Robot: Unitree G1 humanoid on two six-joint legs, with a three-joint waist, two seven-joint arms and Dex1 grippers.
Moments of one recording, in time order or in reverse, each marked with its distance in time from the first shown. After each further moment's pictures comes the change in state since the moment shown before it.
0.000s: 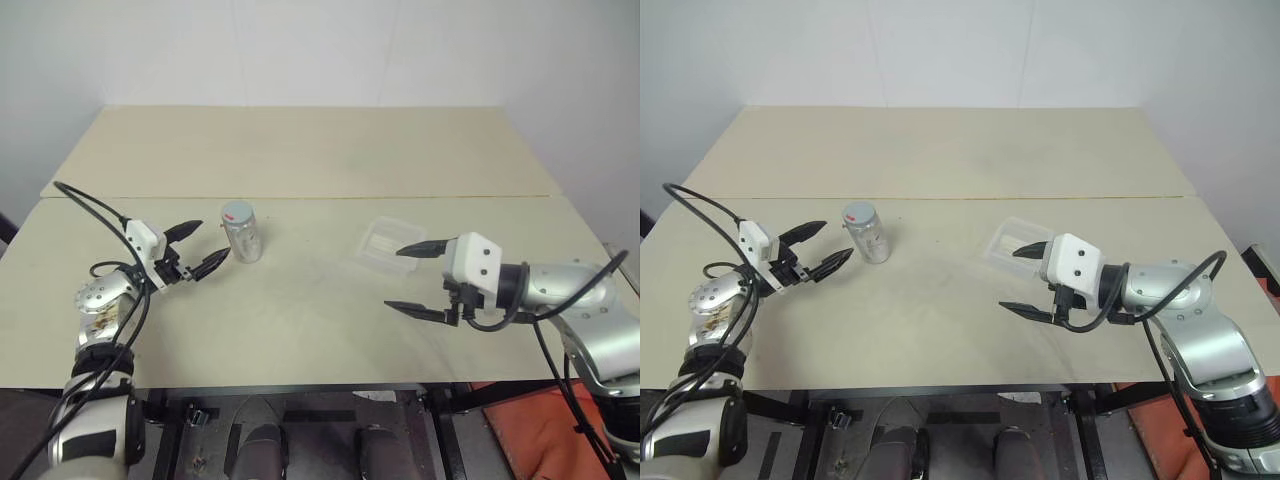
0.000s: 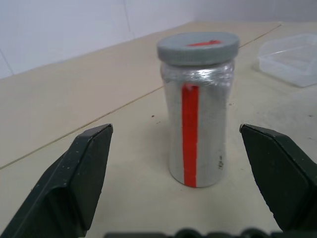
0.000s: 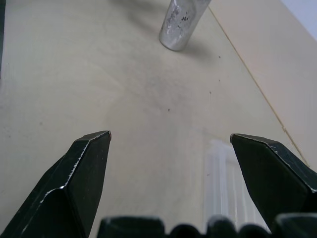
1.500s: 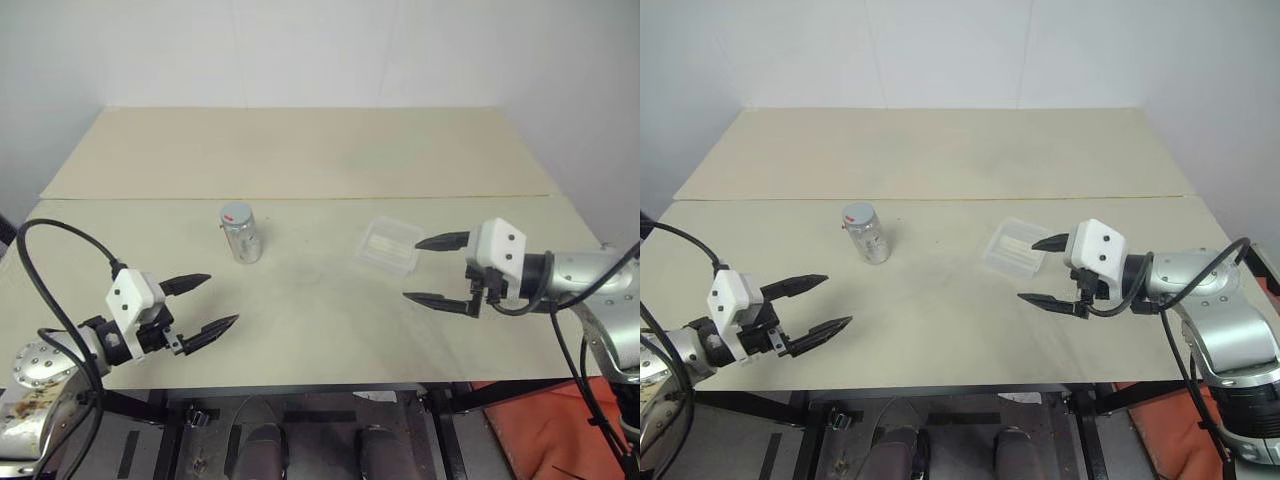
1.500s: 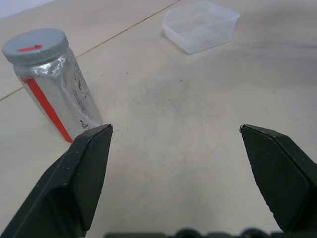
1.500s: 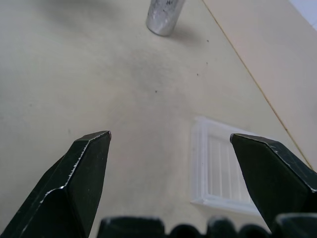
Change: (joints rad) left arm 0.776 0.201 0.104 -1.323 -0.208 0.678 0.234; right arm -0.040 -0.047 -0.052 0.119 0.041 -0.022 0.073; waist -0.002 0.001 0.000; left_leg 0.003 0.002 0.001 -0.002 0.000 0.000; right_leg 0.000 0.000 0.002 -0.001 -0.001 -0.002
